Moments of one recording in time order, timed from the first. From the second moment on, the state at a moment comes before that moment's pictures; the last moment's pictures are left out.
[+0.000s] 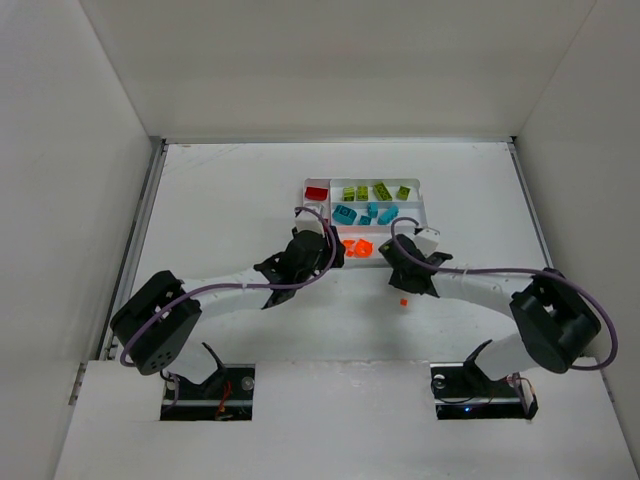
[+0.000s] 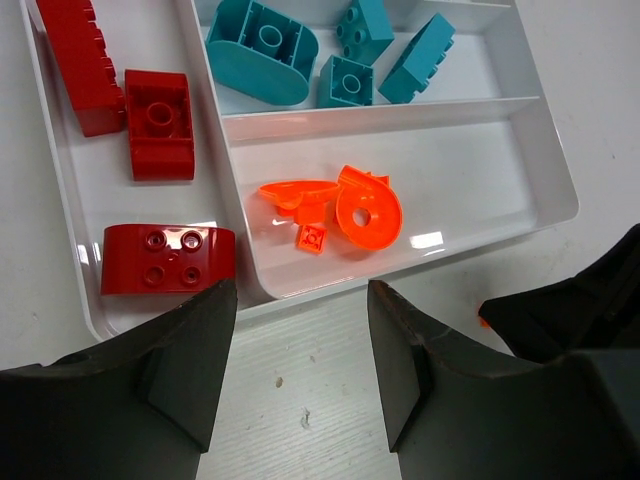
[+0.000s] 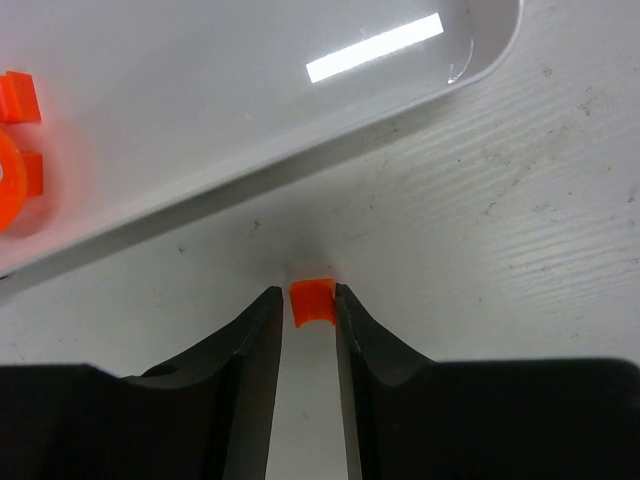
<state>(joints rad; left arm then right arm) -0.86 1.46 0.69 0.31 -0.35 -0.61 0.69 1.43 0.70 -0.39 0.49 0.97</state>
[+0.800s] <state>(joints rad) -0.97 1.51 0.71 0.31 -0.34 -0.59 0.56 1.33 0.76 -0.19 0.50 0.77</state>
